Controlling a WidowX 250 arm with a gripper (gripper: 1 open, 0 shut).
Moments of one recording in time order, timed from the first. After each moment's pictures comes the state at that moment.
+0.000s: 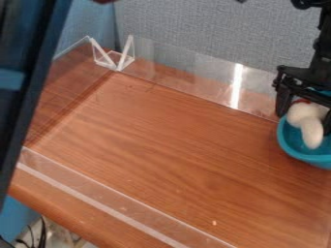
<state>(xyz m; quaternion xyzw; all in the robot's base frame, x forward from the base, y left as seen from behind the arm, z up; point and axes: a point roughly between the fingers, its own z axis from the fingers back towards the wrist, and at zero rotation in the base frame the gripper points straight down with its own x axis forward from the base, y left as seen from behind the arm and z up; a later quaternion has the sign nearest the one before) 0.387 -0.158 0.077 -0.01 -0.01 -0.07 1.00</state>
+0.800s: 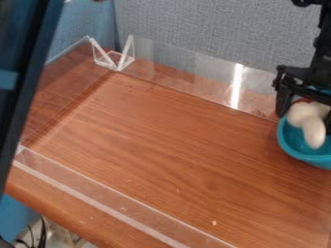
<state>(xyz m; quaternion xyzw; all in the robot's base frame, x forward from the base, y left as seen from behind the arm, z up) 0.384 -0.158 0.086 -0.01 -0.01 -0.05 1.00</state>
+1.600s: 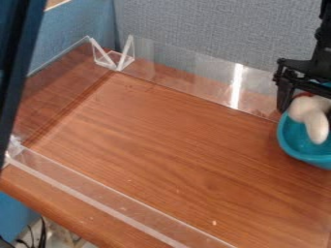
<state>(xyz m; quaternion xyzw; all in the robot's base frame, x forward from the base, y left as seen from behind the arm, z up) 0.380 -0.158 0.092 -0.02 -0.01 -0.04 1.00</state>
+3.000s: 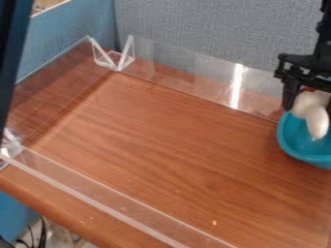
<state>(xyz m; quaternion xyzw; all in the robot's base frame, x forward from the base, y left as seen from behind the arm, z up) 0.377 -0.160 0.100 -0.03 -0.01 -0.03 1.00</state>
